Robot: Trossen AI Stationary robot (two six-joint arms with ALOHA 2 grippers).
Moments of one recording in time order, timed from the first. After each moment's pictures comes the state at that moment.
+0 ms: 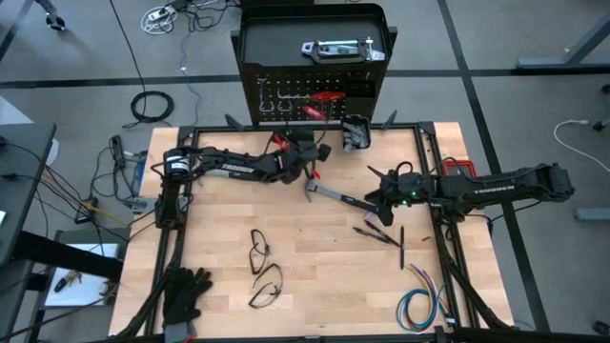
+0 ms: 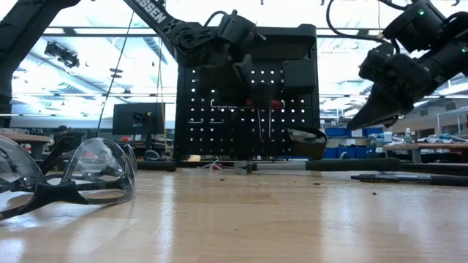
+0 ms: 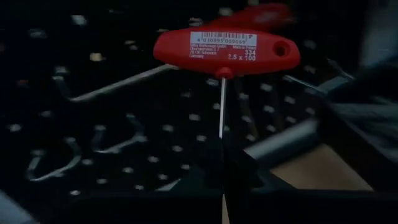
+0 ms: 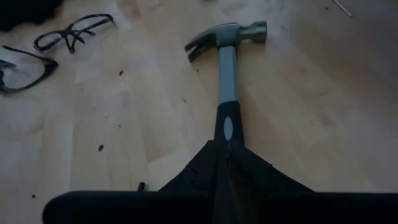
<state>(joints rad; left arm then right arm) 0.24 1.98 1.30 0.33 -1.05 -0.11 -0.10 0.79 0.23 -0.03 0.09 0.32</state>
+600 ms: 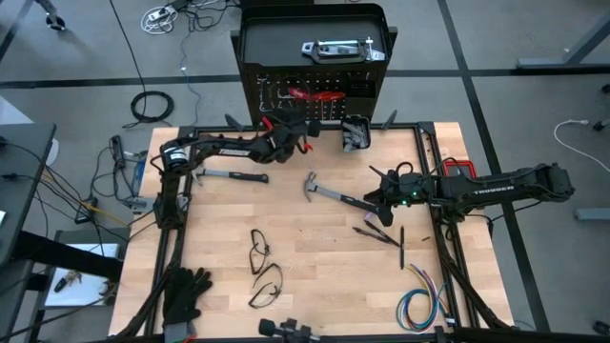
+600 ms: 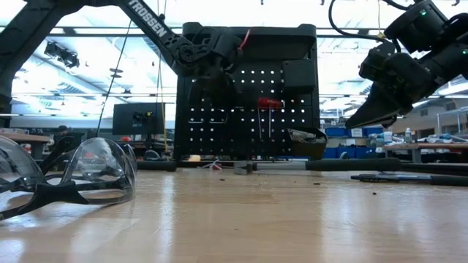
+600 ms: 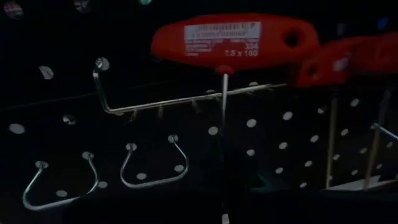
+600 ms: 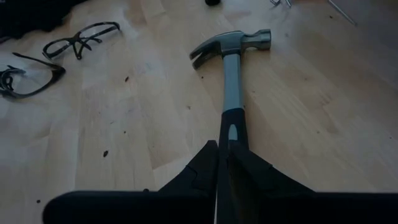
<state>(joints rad) 0.41 1.98 1.30 0.37 -0.94 -0.22 -0.10 0.79 0.22 0.02 0.08 0.31</state>
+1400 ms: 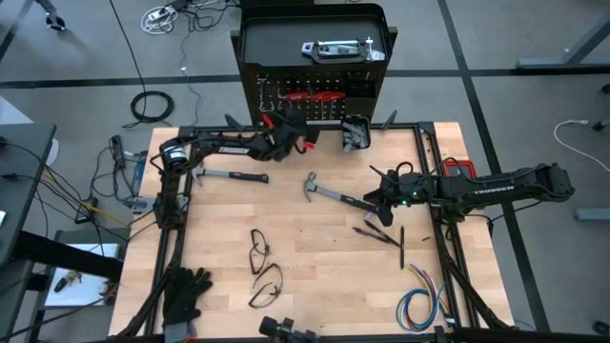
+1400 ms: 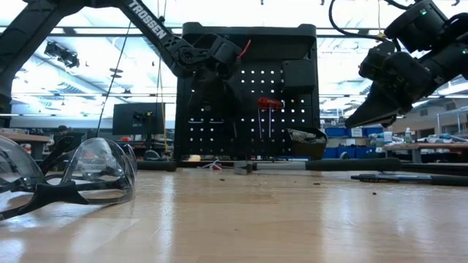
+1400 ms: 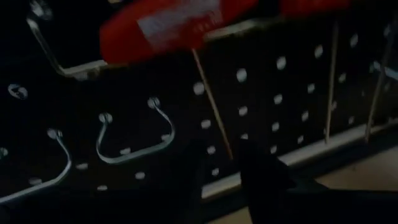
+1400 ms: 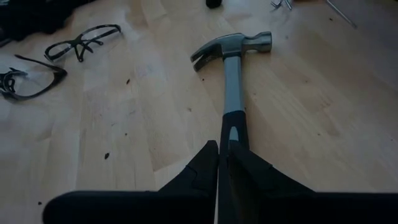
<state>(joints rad) 0.43 1.98 1.30 0.21 -0.81 -0.24 -0.10 0.79 0.22 0.03 0.08 0.32</state>
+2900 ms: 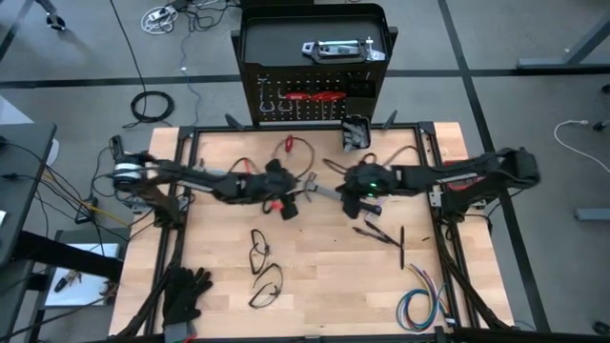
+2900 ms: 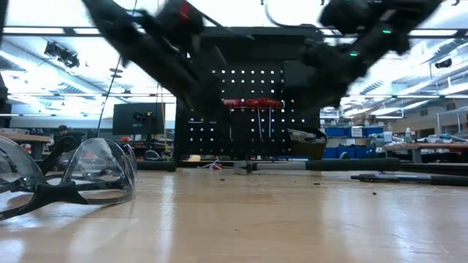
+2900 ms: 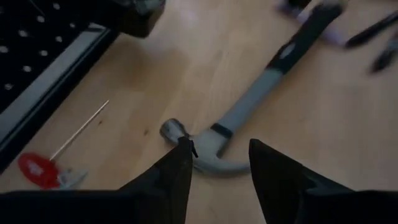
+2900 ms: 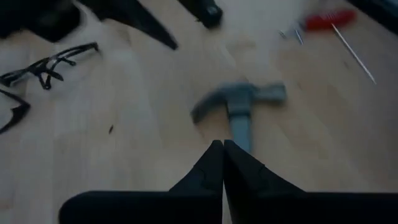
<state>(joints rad) 0.06 1.58 0.78 0.22 -0.32 -0.04 -0.12 1.33 0.68 -0.03 0.13 0.26</state>
